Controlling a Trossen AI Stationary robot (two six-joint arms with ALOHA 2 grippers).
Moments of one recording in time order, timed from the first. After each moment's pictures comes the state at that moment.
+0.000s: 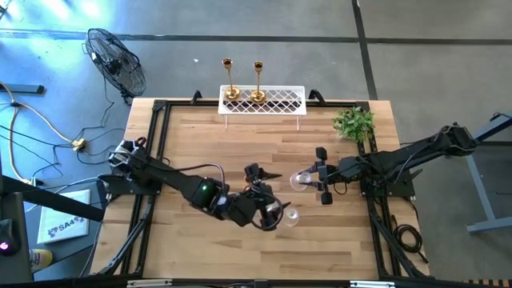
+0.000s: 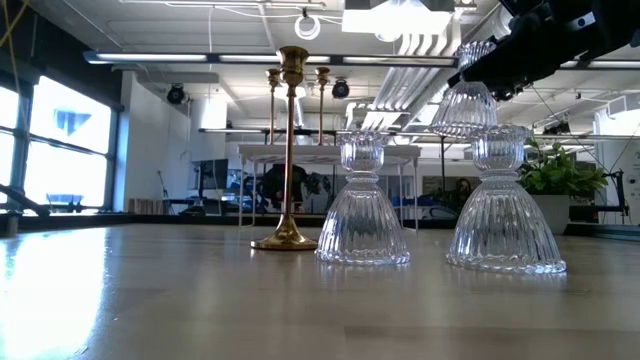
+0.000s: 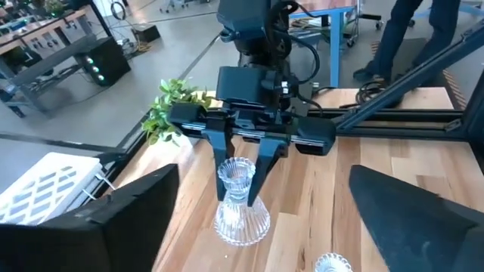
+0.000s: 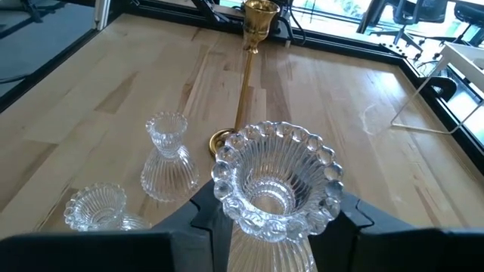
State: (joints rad) left arm -0.45 1.80 1.74 -0.34 -0.78 -0.13; right arm 0.24 0.92 0.46 0.06 0.21 -0.06
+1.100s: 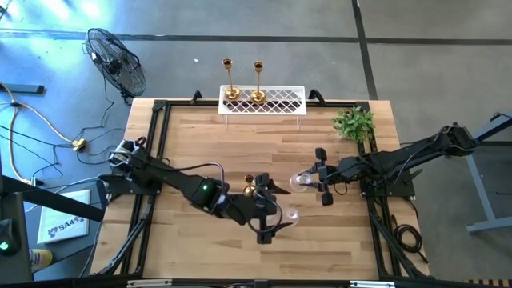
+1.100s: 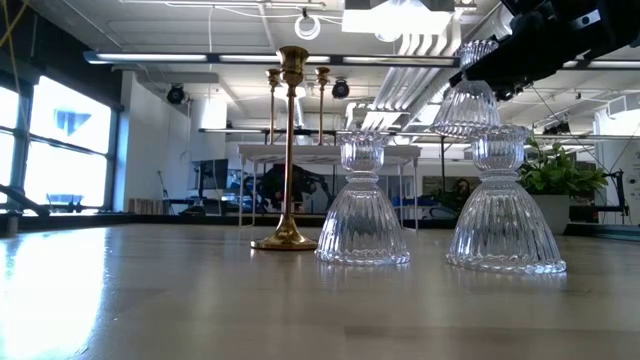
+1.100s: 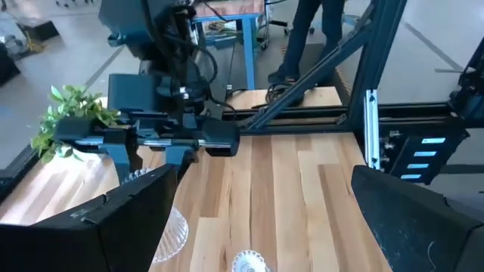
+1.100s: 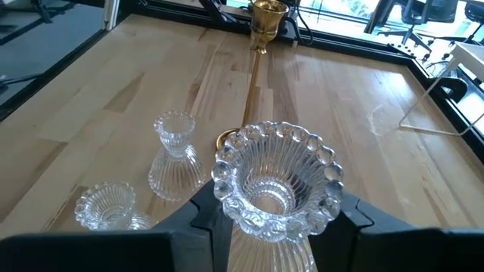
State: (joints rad) left arm -0.44 1.80 1.74 -0.28 -0.48 -0.13; right arm 0.24 0.92 0.46 0.06 0.19 -0.06
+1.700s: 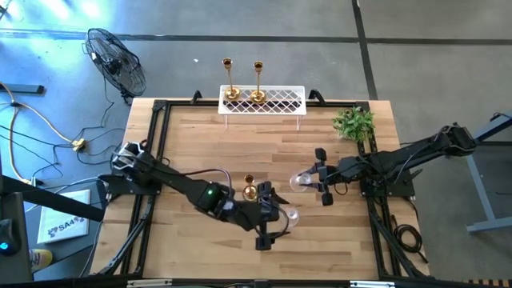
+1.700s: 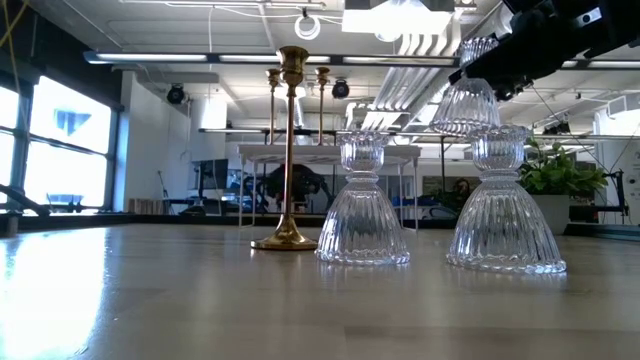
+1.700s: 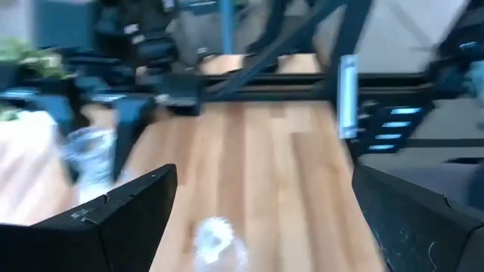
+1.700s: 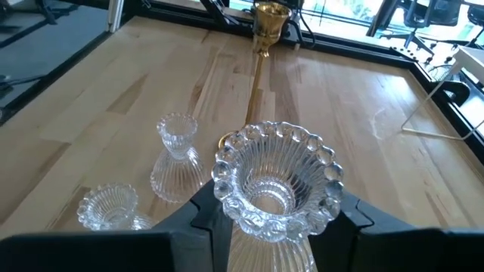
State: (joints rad) left arm -0.44 1.85 1.74 -0.35 -0.42 -0.21; right arm 0.24 0.92 0.46 0.07 0.18 -0.07
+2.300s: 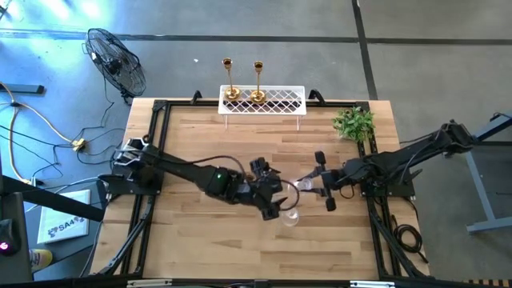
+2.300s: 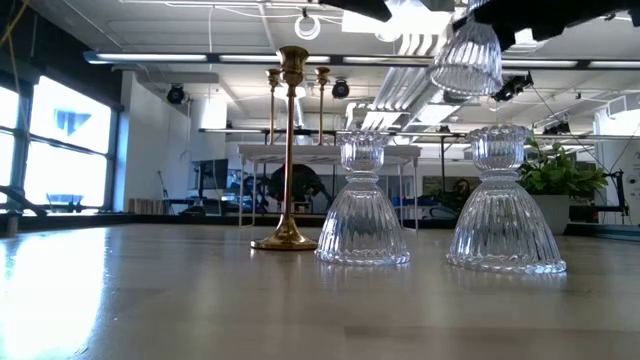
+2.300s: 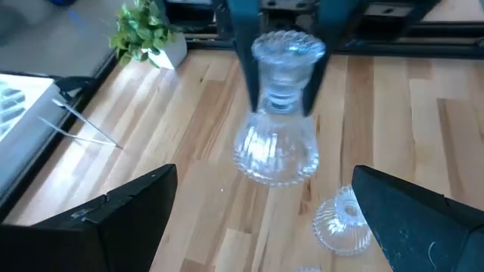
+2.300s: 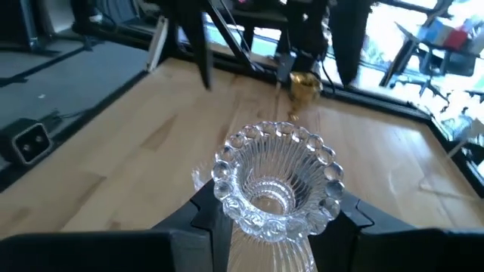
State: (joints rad) left arm -0.32 1.86 1.74 -0.55 -0.55 -0.26; right arm 0.32 0.91 0.51 0.13 0.17 -0.13
